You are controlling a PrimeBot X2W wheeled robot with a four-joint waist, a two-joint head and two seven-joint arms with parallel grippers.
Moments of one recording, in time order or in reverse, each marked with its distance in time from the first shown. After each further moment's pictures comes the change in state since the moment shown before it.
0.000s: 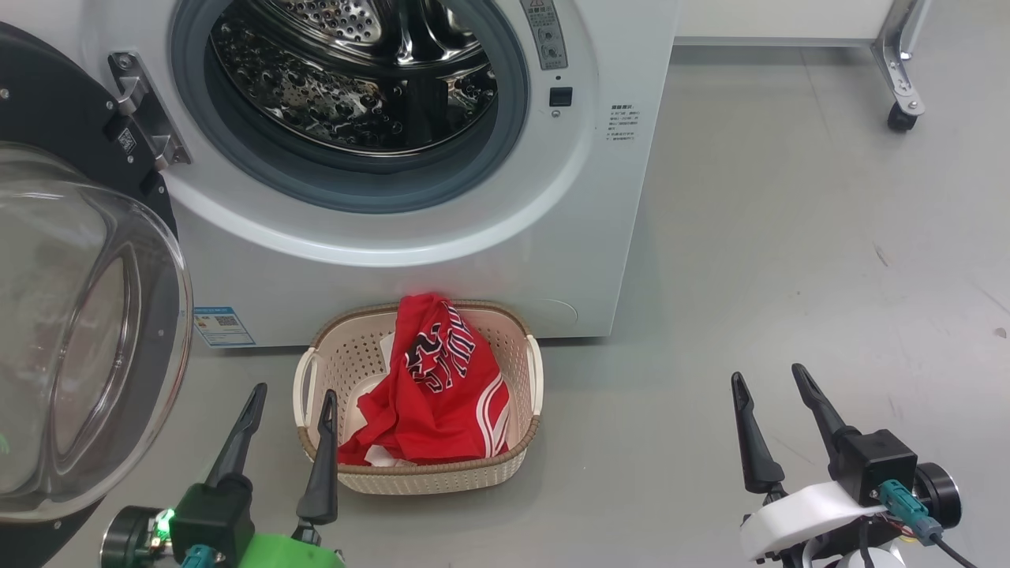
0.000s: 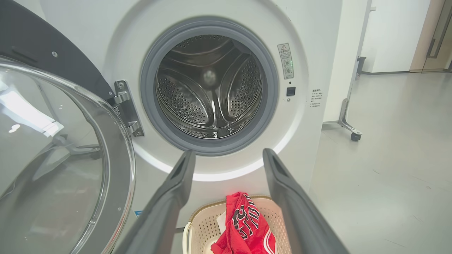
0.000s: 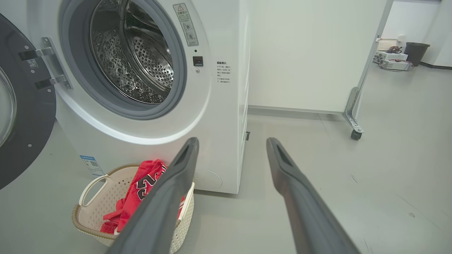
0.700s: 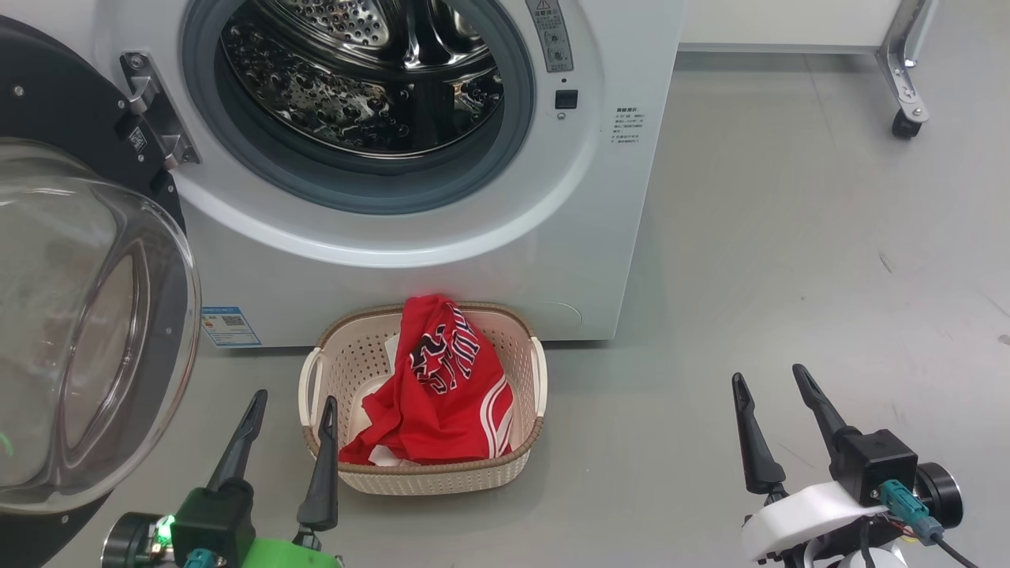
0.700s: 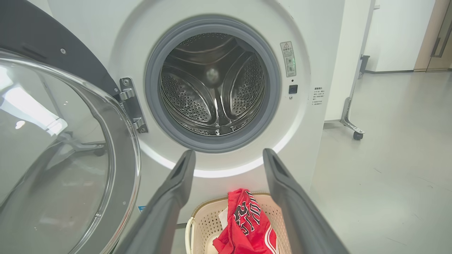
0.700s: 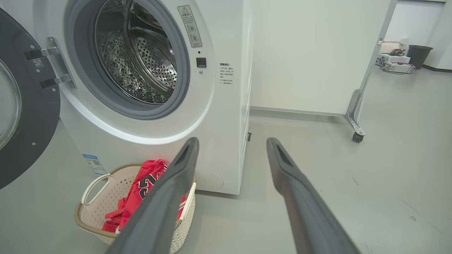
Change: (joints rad) left arm 0.014 0.000 0.001 -0.006 0.001 0.003 0.009; right arm 0.001 -0.005 0.002 -0.001 0.000 0.000 0.003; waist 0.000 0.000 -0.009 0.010
